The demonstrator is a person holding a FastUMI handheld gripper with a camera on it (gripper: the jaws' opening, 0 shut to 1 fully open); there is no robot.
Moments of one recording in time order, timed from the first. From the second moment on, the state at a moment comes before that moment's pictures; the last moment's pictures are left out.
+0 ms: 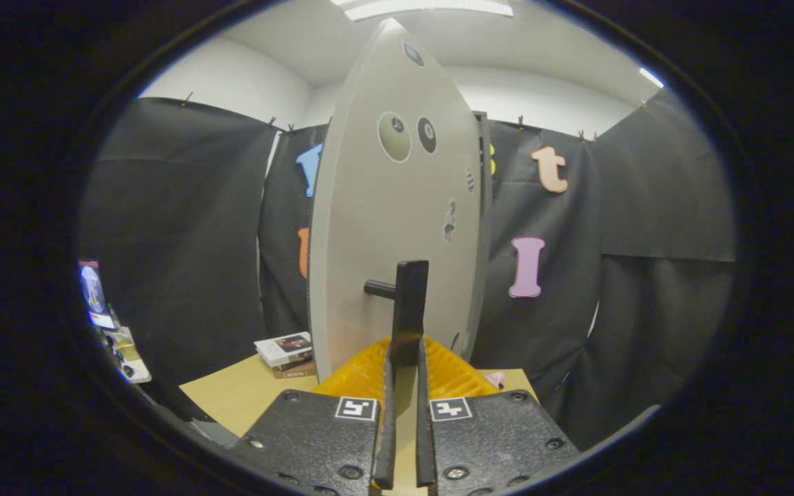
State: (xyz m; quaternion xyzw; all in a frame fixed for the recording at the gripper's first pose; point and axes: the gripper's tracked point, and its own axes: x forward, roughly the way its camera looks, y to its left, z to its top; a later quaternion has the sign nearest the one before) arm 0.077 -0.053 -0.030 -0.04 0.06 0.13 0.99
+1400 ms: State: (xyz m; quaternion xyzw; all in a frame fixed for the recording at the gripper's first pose) arm -0.004 -0.166 -0.005 -0.06 0.01 0.02 1.00
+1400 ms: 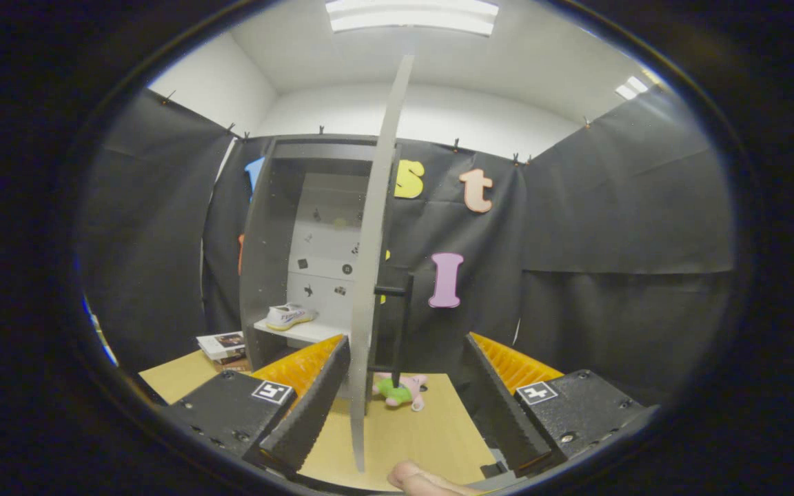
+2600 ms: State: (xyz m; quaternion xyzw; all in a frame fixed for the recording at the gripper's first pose) arm 0.039 0.053 -0.266 -0.02 0.07 0.14 0.99
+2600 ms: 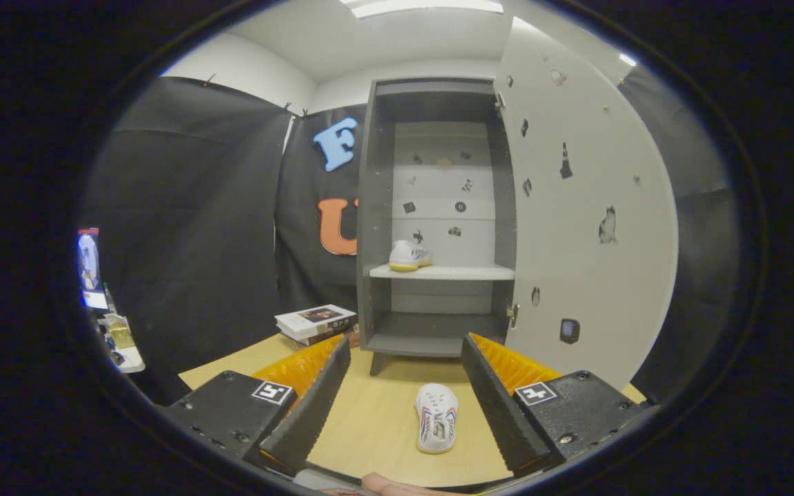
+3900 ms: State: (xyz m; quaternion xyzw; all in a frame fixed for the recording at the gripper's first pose) arm 0.194 0.028 -0.520 0.06 0.31 0.03 0.95
